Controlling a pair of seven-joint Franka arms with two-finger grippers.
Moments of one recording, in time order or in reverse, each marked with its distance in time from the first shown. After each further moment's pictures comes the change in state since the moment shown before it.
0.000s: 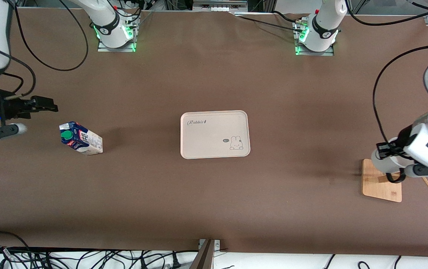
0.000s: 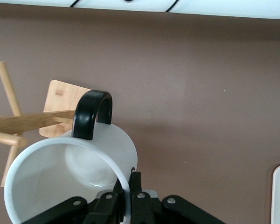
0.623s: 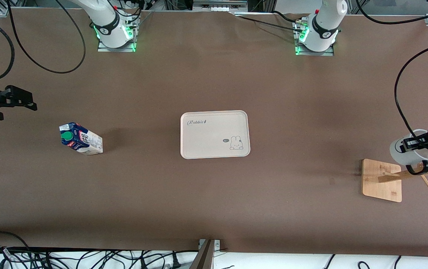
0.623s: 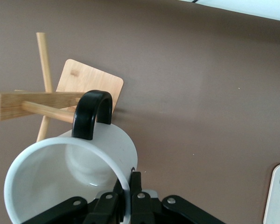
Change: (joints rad) left arm 0.110 -0.010 0.001 0.000 -0.069 -0.061 0.006; right arm -0.036 -0.002 0.021 0.137 -0.033 0.001 -0.052
